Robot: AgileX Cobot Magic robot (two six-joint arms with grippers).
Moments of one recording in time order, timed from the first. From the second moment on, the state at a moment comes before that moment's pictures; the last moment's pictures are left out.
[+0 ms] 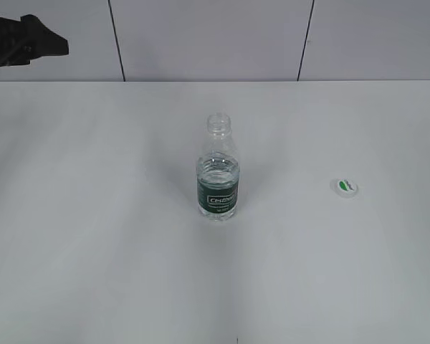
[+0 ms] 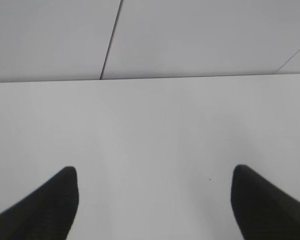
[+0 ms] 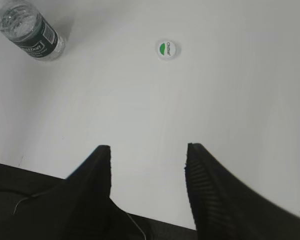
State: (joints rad) left arm 0.11 1.82 -1.23 1.84 -0.53 -1.90; right arm 0.14 0.83 -0.91 0.18 1.08 -0.26
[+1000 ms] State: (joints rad) left arm 0.11 1.82 -1.23 1.84 -0.62 -1.90; right arm 0.14 0.16 -0.54 0.16 0.98 -0.27
